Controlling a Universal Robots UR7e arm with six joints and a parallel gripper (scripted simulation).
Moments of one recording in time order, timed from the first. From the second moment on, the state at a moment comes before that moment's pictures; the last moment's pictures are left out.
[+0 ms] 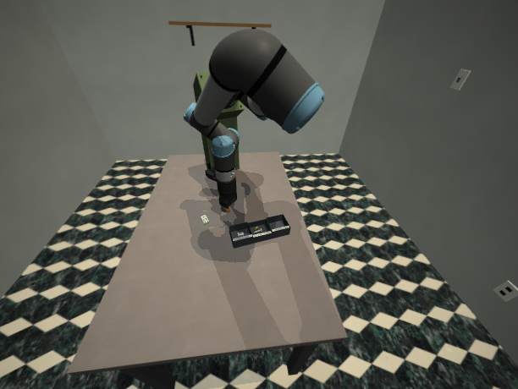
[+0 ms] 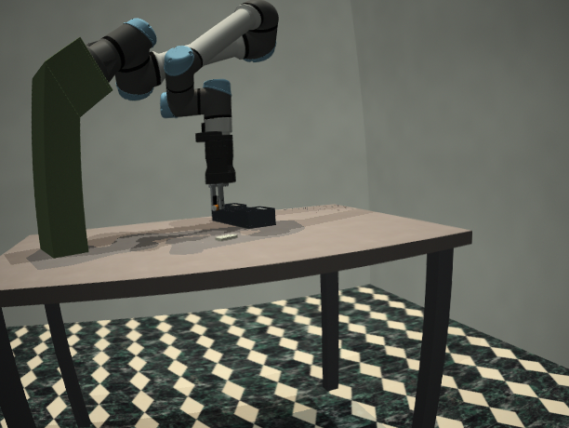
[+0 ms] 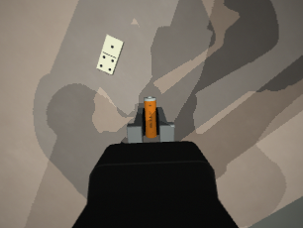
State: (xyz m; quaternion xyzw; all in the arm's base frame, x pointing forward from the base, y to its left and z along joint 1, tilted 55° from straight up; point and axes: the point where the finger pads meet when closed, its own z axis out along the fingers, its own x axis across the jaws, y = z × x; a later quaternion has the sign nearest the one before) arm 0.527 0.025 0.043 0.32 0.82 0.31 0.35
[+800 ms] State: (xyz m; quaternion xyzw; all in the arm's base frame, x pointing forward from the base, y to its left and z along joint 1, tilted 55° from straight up) arm 0.528 0.081 0.085 0.32 0.82 0.31 0.35
